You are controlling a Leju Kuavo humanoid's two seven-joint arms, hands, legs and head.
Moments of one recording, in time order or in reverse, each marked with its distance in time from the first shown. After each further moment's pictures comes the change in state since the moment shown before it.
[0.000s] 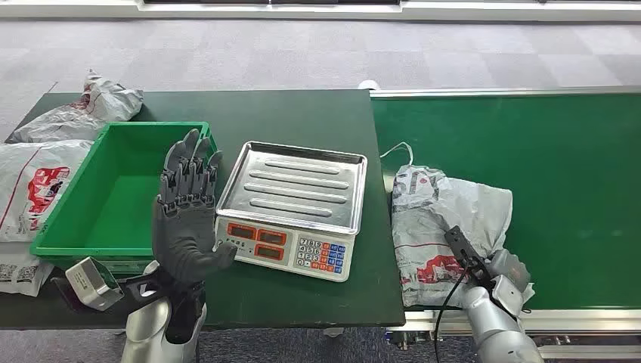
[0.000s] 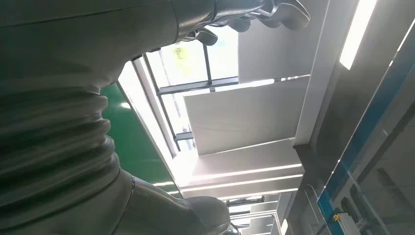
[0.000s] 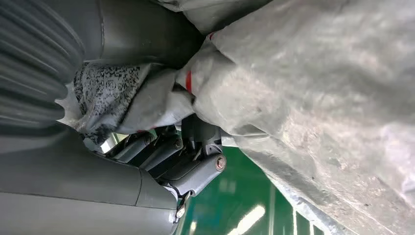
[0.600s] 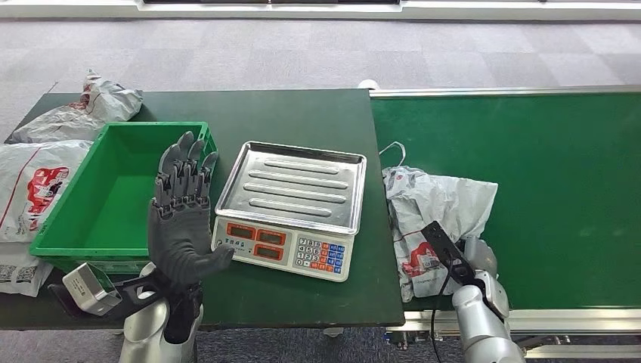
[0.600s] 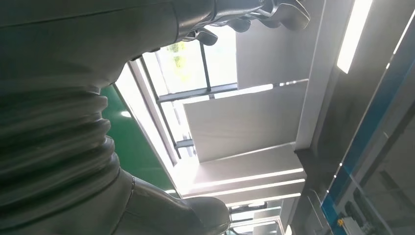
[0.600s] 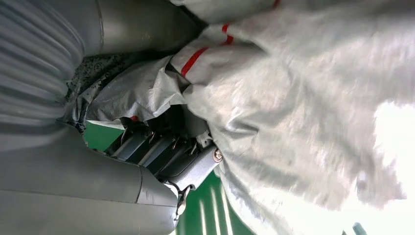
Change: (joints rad) left arm 0.007 -0.001 0.031 0.000 -0.032 0.006 -0.041; right arm 0.125 0.131 0.167 -0.380 -0.289 0.122 -0.340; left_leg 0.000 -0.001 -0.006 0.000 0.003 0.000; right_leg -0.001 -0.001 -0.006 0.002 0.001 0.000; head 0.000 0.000
